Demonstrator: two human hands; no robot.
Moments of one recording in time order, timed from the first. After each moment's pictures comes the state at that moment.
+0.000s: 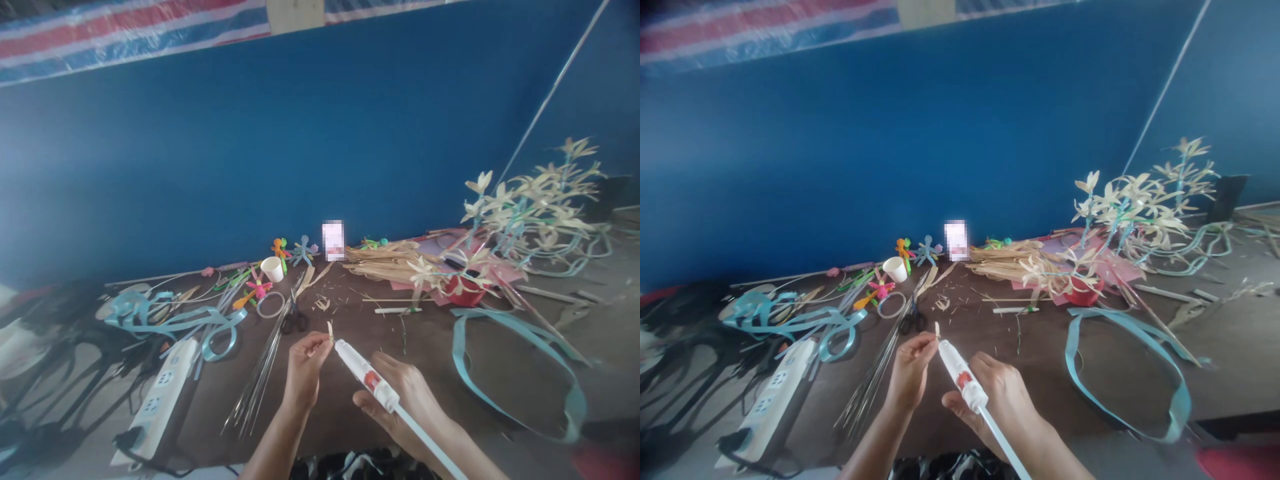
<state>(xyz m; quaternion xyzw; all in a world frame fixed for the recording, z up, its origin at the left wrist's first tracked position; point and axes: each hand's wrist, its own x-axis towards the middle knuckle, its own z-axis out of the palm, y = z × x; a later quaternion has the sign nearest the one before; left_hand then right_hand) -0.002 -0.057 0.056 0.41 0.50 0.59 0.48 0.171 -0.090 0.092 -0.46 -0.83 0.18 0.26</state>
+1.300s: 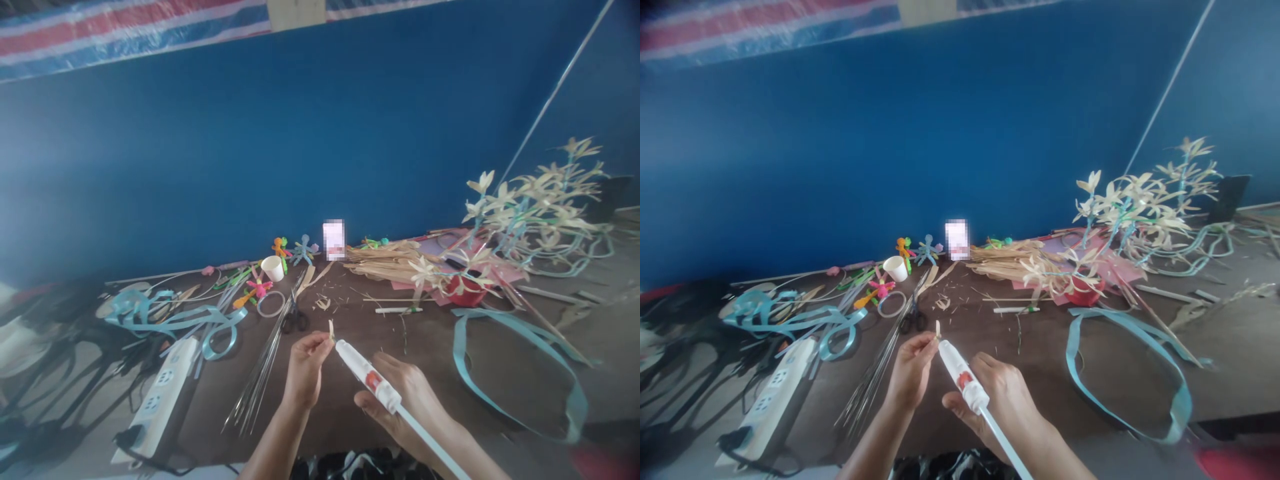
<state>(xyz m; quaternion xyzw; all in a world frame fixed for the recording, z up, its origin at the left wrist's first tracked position) -0.002 -0.057 0.051 0.34 0.46 0.61 0.55 0.172 -0.089 0.095 -0.47 -0.83 0.19 0.24</state>
